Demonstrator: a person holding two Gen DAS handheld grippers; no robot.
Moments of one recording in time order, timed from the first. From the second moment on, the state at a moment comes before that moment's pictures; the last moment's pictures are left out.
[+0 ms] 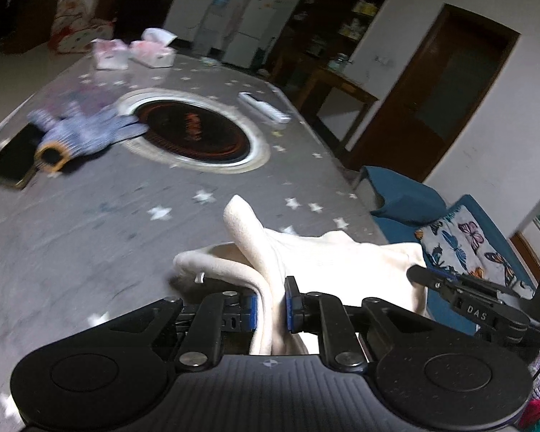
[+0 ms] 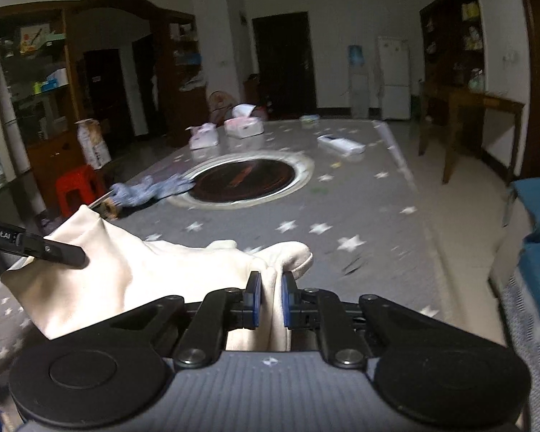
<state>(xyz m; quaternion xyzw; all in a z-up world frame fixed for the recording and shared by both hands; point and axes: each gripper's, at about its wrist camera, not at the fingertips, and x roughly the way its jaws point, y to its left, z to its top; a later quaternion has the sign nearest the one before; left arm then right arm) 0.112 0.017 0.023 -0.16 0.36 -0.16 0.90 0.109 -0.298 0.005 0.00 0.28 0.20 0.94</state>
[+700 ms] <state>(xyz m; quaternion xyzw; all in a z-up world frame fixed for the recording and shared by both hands) 0.202 -0.066 -0.007 -0.13 0.40 -0.18 0.89 0.190 -0.352 -0.003 -0.05 0.30 0.11 0.95</state>
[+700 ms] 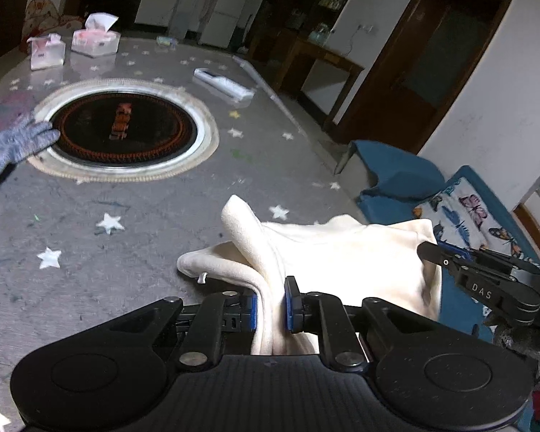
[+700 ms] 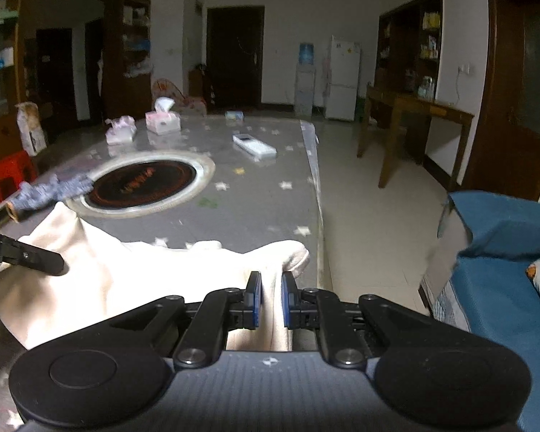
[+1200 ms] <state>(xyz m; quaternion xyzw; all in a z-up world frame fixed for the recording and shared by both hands) 0.215 -0.060 -0.020 -0.10 0.40 -0.15 0.90 0.214 -0.350 -0.028 -0.06 0.33 0.10 0.94</state>
